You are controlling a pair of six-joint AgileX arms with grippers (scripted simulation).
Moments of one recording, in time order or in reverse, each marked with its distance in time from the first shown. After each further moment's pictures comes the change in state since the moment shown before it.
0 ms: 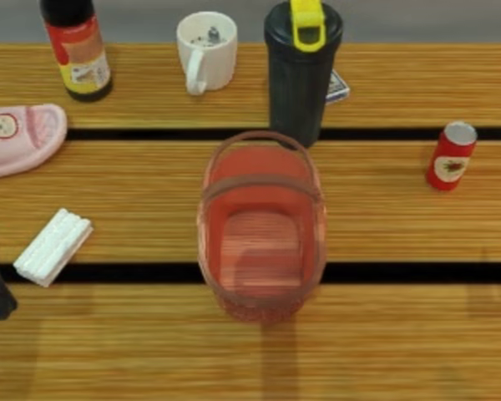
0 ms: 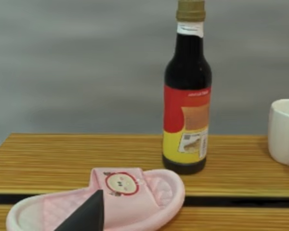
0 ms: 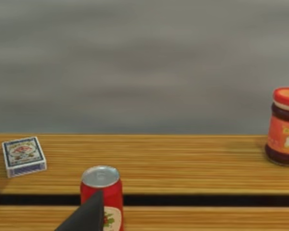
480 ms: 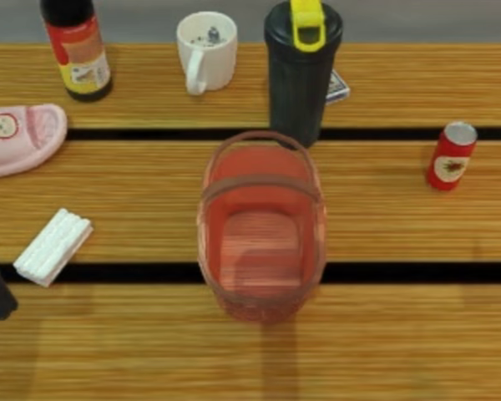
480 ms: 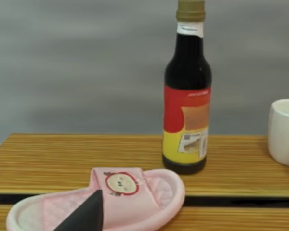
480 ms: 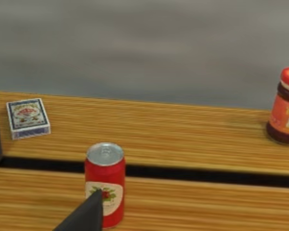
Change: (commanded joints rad) left arm 0.000 0.000 0.000 0.000 0.000 0.000; right arm 0.021 0.217 0.216 -0.142 -0.005 -0.059
